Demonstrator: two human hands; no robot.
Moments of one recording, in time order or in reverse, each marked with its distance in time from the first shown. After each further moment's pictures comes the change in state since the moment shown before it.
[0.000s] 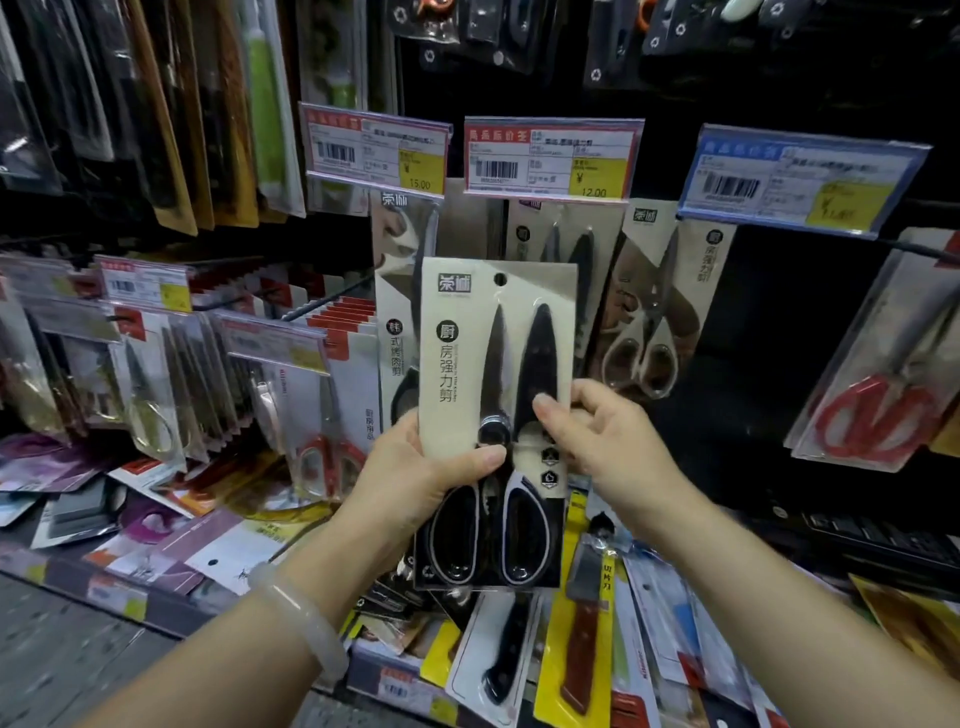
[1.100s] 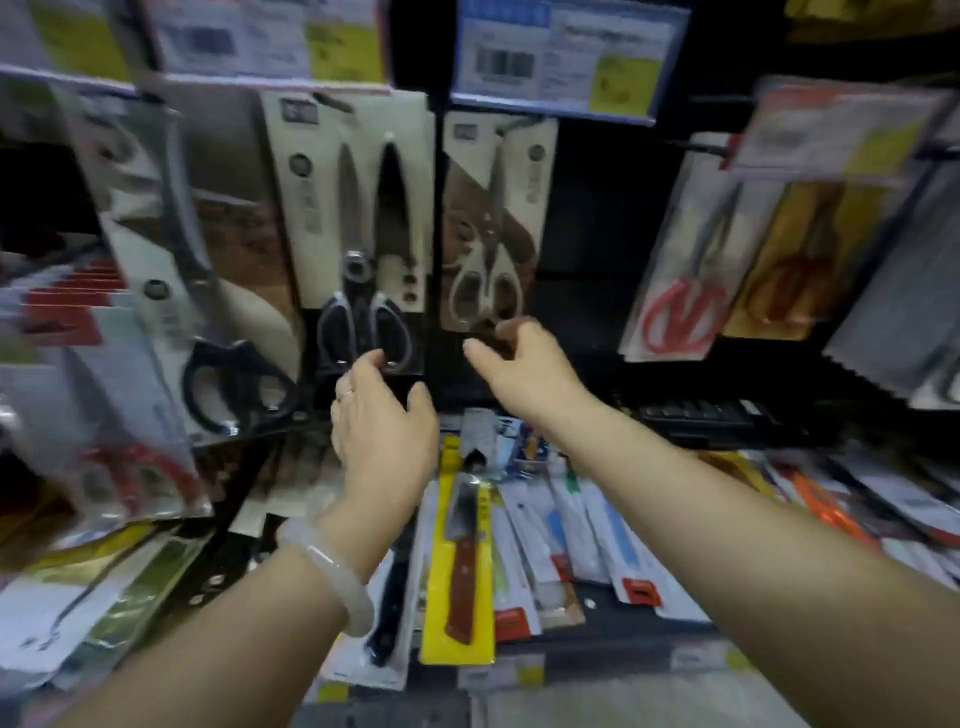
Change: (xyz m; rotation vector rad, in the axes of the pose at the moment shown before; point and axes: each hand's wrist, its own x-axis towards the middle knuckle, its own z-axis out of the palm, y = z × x) left_hand 0.039 -0.041 0.104 0.749 0.264 0.125; right_hand 0.024 0.035 -0.071 -0.613 0.370 0.208
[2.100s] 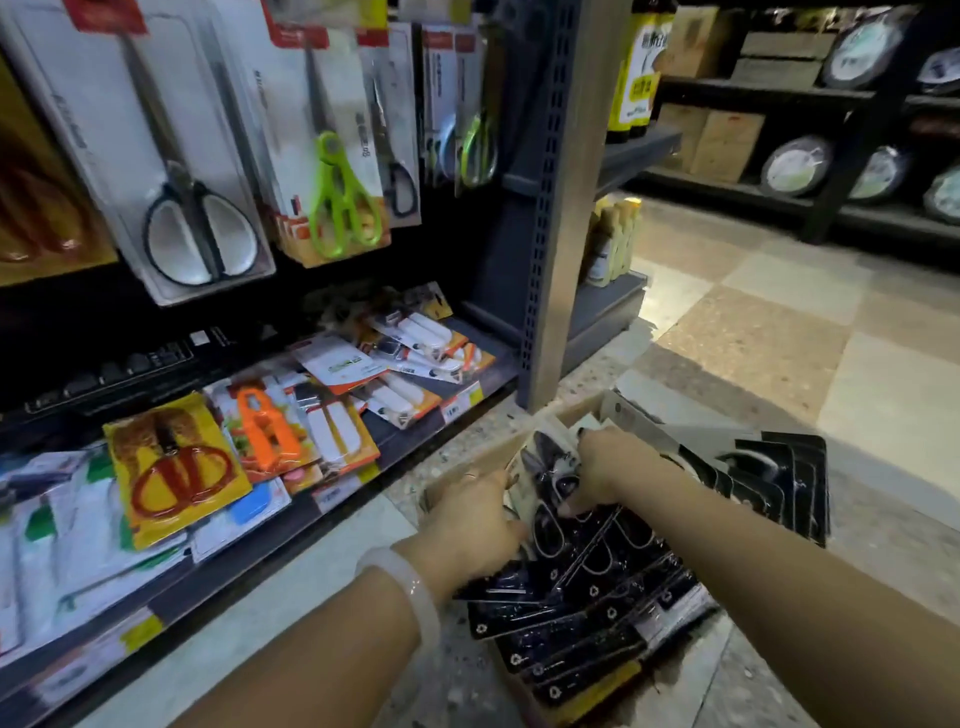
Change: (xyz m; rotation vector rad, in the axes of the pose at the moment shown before) left_hand -0.476 0.253 0.351 0.391 -1.411 0.681; right_hand -0.337 0.406 -0.476 -0.790 -0.282 0.967
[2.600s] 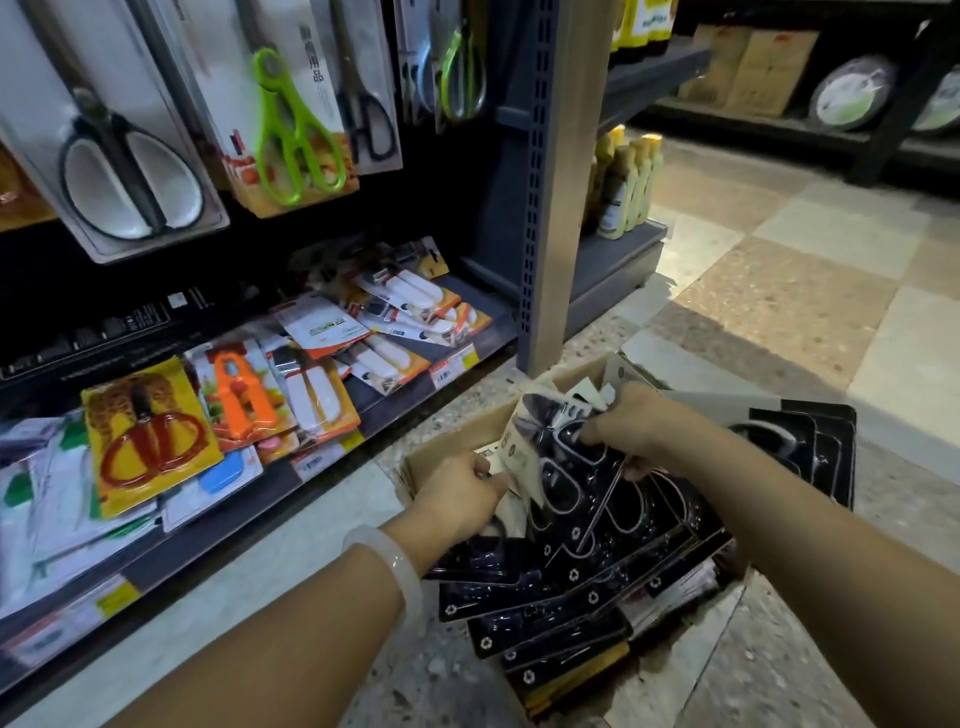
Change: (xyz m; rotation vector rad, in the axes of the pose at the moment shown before) left_hand 0.039 0.002 0.034 -0.399 0.048 -0.263; right_hand 0.008 0.043 0.000 0.820 -0.023 0.073
